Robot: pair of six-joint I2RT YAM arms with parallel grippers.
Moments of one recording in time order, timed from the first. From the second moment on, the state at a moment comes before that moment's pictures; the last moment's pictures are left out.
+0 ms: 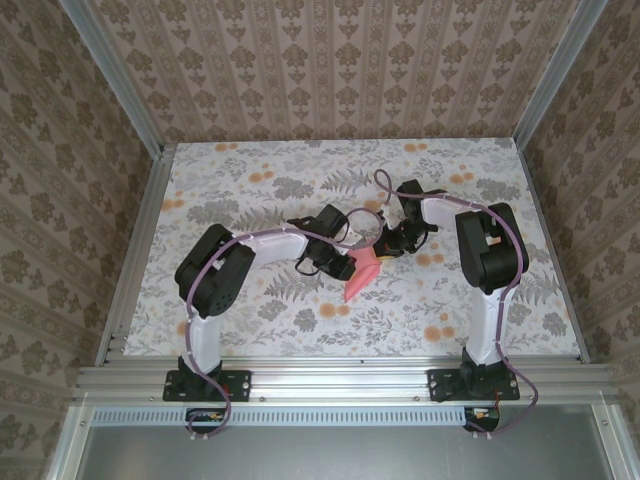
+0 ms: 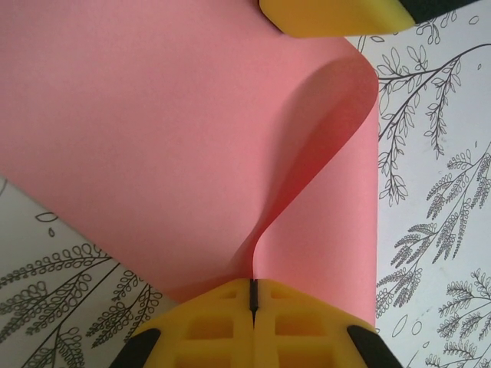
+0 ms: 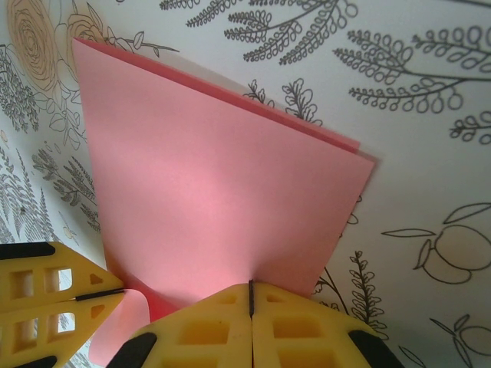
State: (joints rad) left arm -0.80 1.98 1.25 -0.44 0.42 -0.10; right arm 0.22 2.04 1.30 -0.74 -0.59 0.05
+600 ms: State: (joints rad) left arm -0.79 1.98 1.25 -0.44 0.42 -0.10; right arm 0.22 2.04 1.30 -0.74 -0.59 0.05
